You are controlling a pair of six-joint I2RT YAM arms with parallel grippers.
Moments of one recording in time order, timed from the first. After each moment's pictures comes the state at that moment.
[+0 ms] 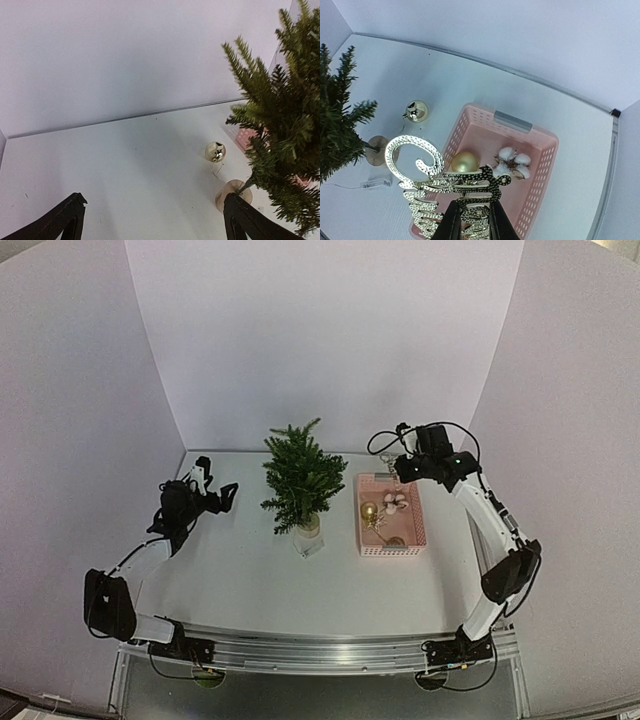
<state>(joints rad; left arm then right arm) -0.23 1.34 0.83 0.27 0.25 -0.07 0.40 1.76 1.88 -0.87 0.00 0.03</state>
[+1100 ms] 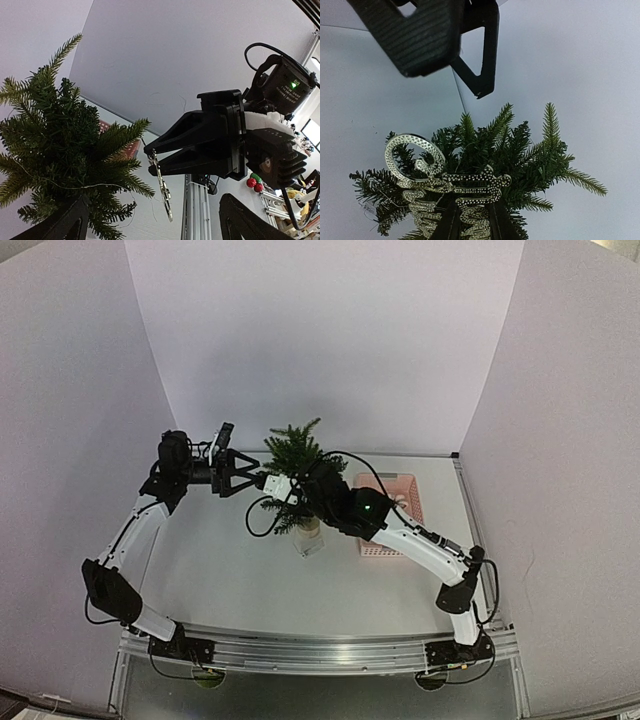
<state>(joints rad) -0.29 1.49 1.45 -0.15 1.22 -0.24 1.09 2.06 2.34 -0.71 0.43 -0.72</state>
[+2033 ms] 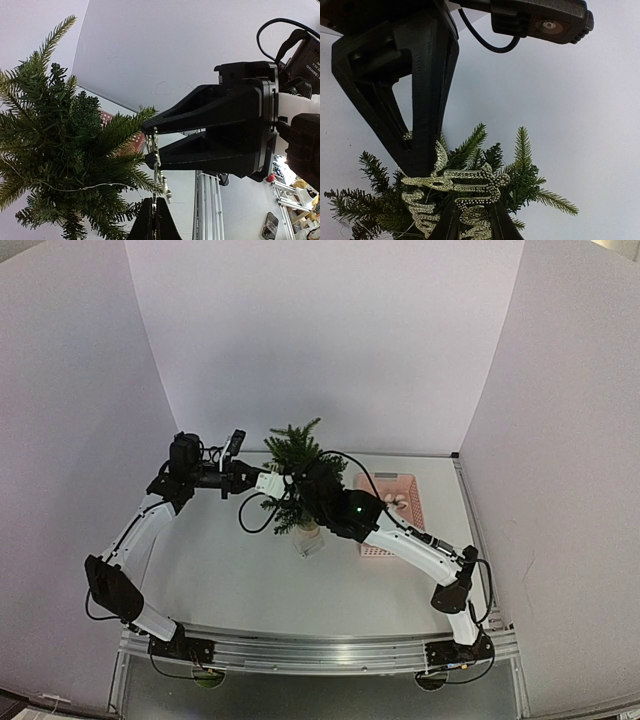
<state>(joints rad) -0.35 1.51 1.46 -0.25 1.15 -0.08 1.10 2.10 2.35 -0.55 0.50 -0.86</state>
